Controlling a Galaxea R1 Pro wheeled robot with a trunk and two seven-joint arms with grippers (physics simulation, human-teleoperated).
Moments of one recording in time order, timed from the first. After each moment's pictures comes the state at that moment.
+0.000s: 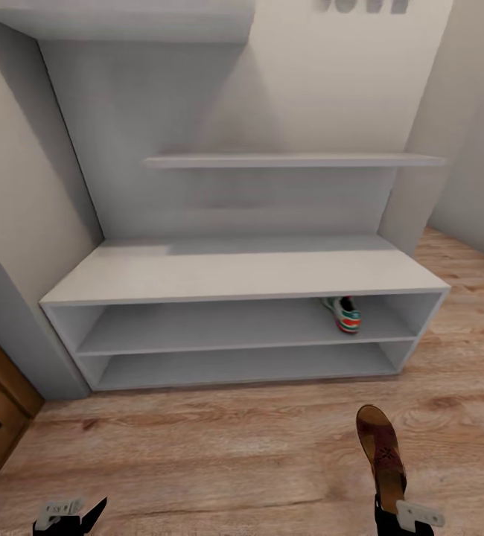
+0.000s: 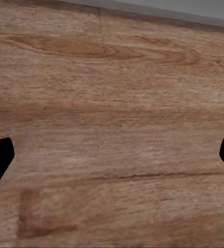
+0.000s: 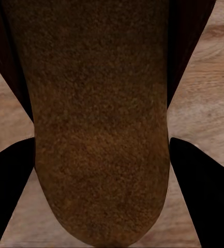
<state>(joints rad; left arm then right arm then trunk) -0.26 0.29 0.33 -0.37 0.10 -0.31 -0.66 -0.31 -0.14 0.23 -0.26 -0.32 -0.55 -0.27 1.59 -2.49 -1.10</state>
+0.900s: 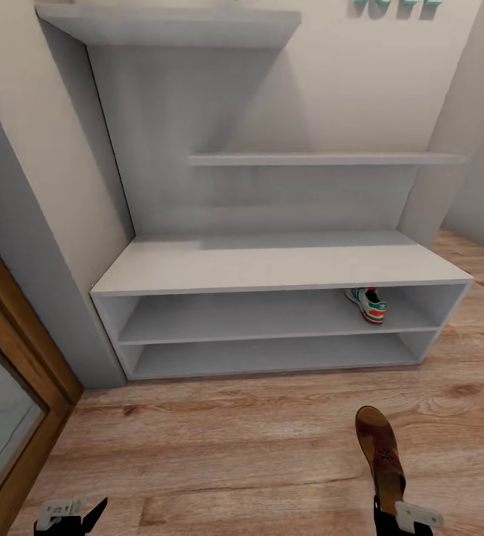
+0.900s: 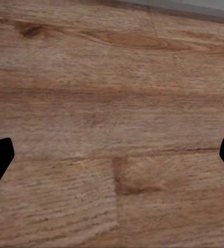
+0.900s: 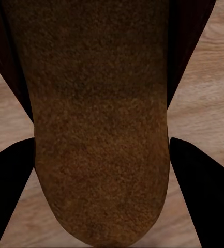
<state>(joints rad) -0.26 0.29 0.33 -0.37 0.10 -0.32 -0.65 -0.31 -0.14 0.24 -0.26 -0.32 -0.54 -0.27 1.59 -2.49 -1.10</state>
